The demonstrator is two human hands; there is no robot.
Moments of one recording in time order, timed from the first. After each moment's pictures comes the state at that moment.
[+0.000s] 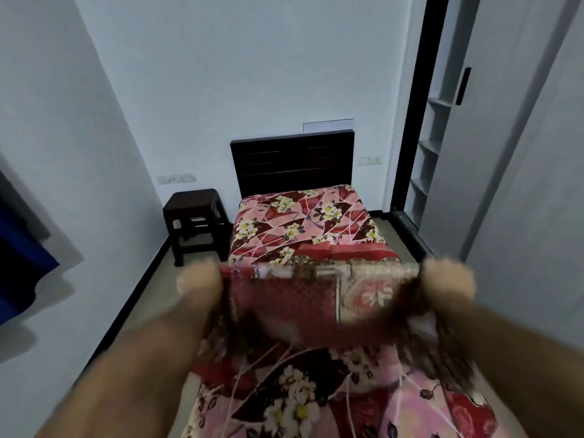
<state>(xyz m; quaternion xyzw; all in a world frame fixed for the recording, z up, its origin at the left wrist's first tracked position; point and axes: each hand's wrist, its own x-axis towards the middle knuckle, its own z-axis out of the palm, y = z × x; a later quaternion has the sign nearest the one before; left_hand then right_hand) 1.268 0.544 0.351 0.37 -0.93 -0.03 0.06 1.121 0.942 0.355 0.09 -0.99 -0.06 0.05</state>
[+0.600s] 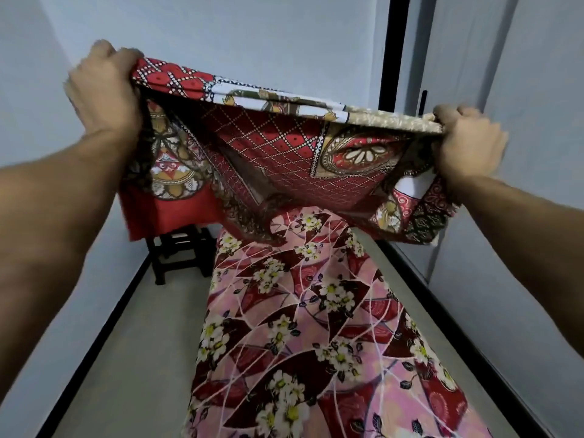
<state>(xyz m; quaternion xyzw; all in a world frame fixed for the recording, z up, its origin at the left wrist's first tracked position) 1.259 0.486 0.664 0.19 -0.81 0.07 0.54 1.114 0.981 0.572 0.08 -0.89 0.11 0.44</state>
